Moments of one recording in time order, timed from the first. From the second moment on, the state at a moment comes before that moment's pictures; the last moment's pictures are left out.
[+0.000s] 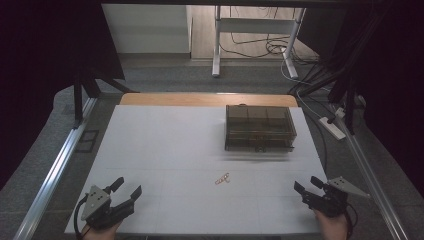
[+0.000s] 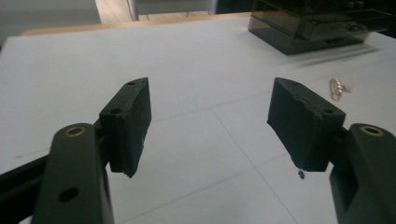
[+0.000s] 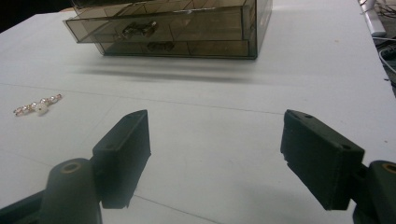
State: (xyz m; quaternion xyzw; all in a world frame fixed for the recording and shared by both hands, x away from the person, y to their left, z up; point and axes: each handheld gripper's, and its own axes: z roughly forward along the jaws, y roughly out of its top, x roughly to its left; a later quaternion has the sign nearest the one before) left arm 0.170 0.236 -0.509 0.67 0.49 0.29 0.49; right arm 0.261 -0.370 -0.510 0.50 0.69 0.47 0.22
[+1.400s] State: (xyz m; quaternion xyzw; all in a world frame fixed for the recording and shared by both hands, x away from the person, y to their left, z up) left arm 0.249 0.102 -0.488 0.76 0.38 0.20 0.49; right arm 0.263 -0.370 -0.512 0.50 0.68 0.49 0.21
